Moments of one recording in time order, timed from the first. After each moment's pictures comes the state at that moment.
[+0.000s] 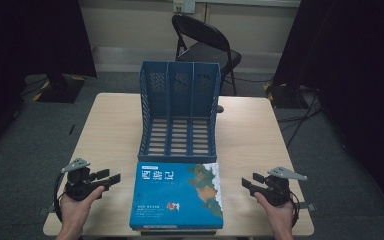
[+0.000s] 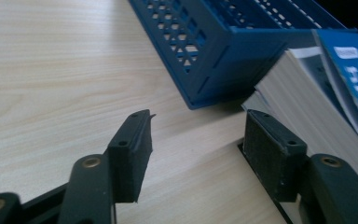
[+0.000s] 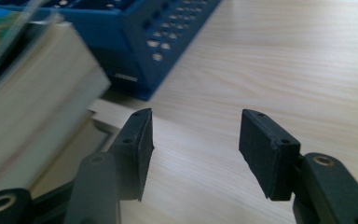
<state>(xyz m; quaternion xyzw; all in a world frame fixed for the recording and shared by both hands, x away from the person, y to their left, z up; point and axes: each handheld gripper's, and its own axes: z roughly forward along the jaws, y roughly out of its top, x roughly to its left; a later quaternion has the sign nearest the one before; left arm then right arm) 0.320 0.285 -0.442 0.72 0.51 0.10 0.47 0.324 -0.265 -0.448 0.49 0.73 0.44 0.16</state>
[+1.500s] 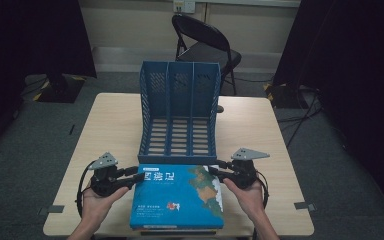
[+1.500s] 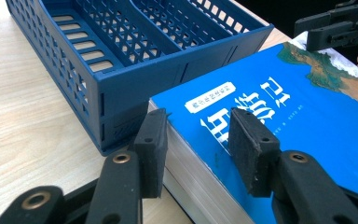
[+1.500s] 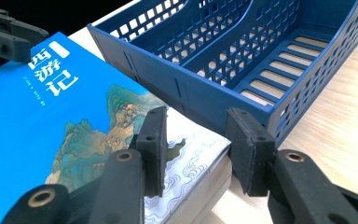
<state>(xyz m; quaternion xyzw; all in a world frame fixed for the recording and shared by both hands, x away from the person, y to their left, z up) 0.329 0.220 -0.421 0.76 0.41 0.08 0.50 0.361 -0.177 -0.416 0.37 0.79 0.48 0.11</state>
